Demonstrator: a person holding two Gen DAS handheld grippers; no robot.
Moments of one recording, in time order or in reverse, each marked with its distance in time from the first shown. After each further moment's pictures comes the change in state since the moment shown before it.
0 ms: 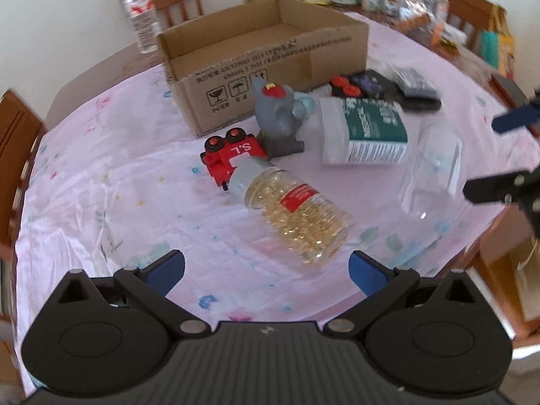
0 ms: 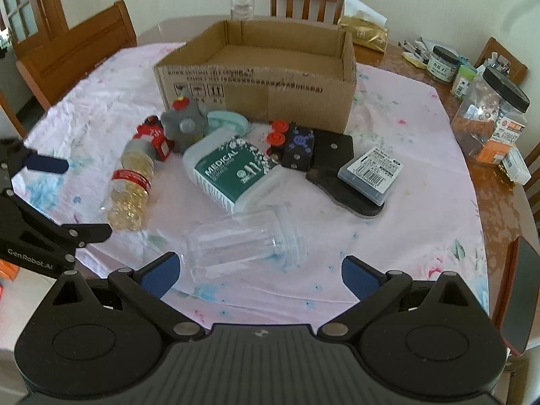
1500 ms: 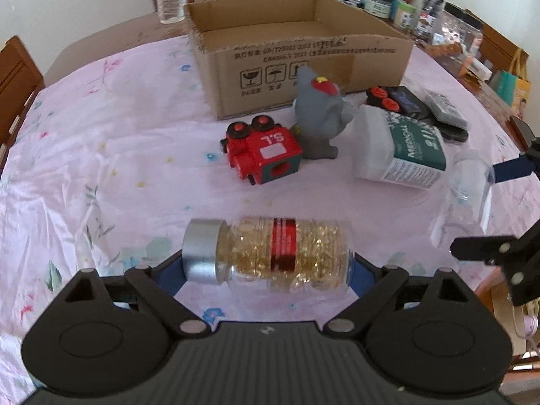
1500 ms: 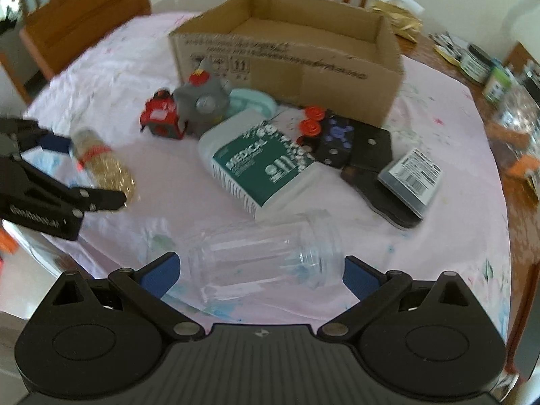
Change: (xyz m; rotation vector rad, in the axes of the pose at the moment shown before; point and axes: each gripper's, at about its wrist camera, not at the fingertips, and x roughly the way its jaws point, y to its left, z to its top) left arm 0.032 0.034 -0.003 -0.204 0.009 -0.072; right arm 0.044 0.023 0.015 -0.113 0.089 0.020
